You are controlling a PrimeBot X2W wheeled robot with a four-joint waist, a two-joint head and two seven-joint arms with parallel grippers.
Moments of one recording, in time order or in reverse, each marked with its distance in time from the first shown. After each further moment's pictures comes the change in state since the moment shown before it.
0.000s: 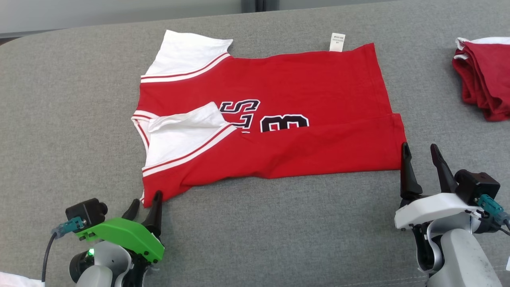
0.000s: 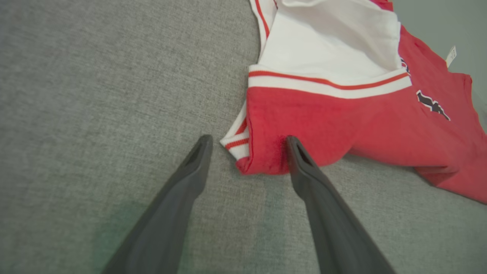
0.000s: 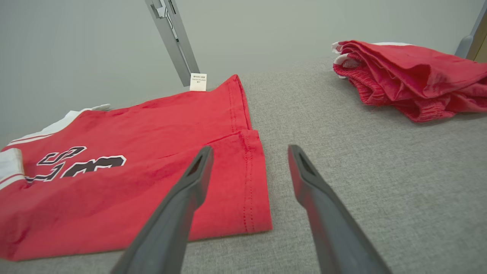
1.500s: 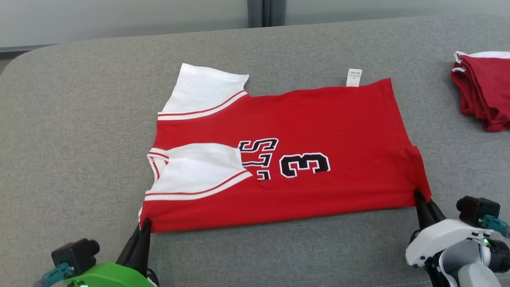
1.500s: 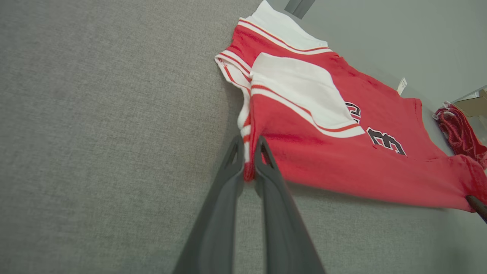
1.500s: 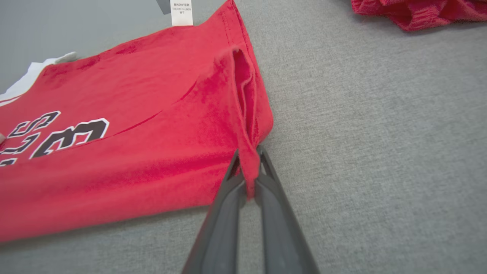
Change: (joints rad) left arm 0.275 0.062 -0.008 -0.385 0.001 0.045 -0.019; right arm 0.152 0.002 -0.052 -0.100 0.024 0.001 0.286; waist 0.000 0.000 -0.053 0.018
